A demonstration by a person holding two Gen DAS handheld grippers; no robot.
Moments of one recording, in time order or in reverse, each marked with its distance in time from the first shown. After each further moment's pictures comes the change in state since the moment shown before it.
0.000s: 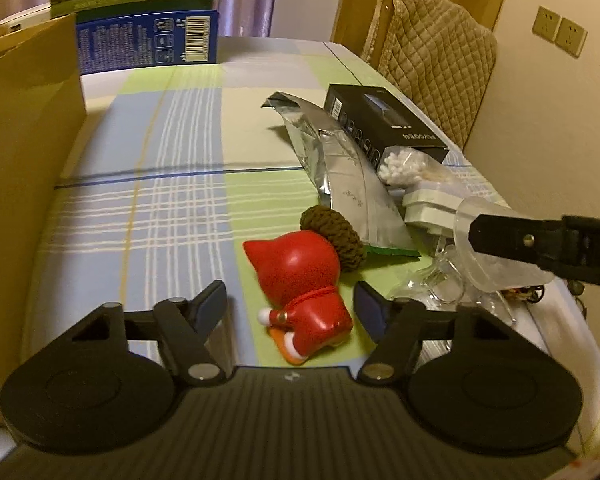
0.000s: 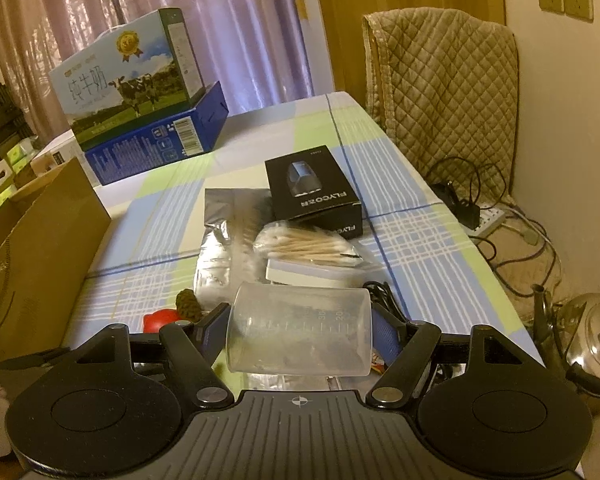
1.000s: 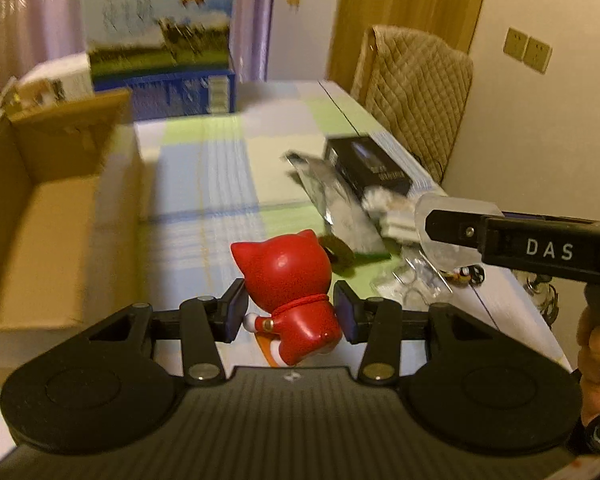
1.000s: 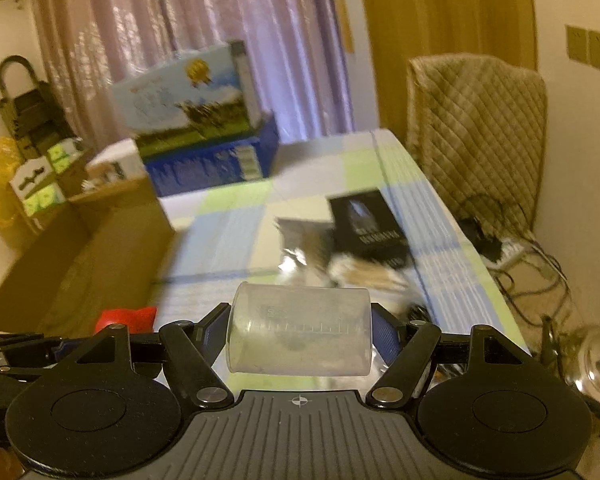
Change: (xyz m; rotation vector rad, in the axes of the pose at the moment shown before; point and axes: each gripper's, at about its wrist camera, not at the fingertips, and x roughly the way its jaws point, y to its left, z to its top) left arm -0.146 0.020 0.013 0.042 -0.056 0.024; right arm -0.074 0.055 0.012 -0.087 -0.068 0.090
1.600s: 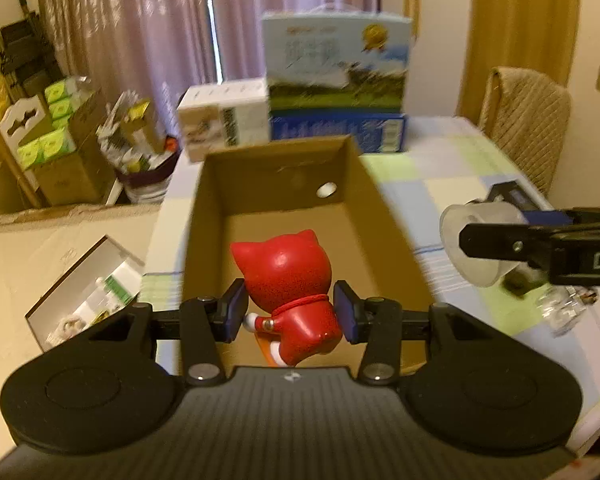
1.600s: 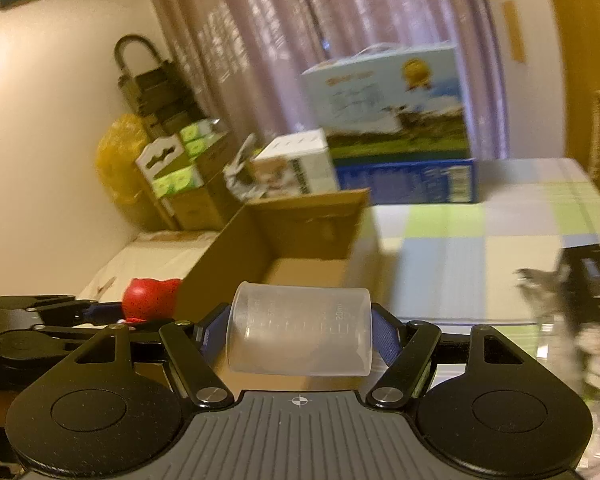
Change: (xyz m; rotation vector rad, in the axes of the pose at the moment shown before) left arm -0.084 0.191 0.037 -0.030 -0.006 0.260; right arm 0.056 0.186 0.045 -0.108 0.067 0.367
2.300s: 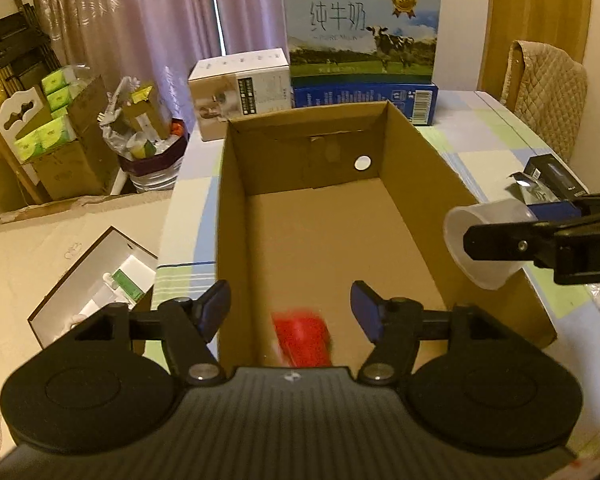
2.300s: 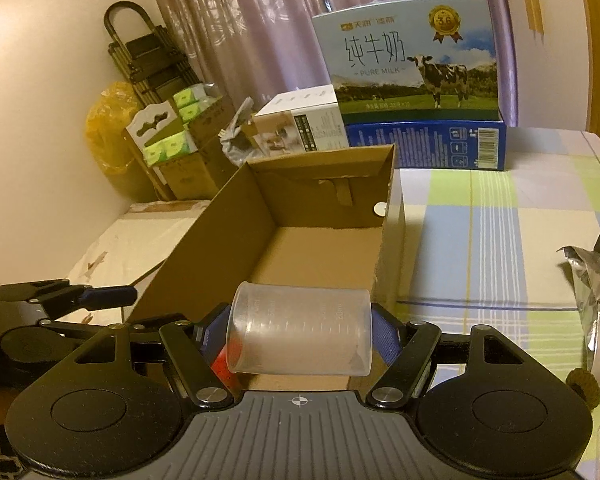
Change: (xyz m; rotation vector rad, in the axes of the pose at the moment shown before) left arm 0.049 0.035 -0.016 0.027 0.034 0.011; right arm 0.063 0.009 -0.008 0.006 0.080 -0.023
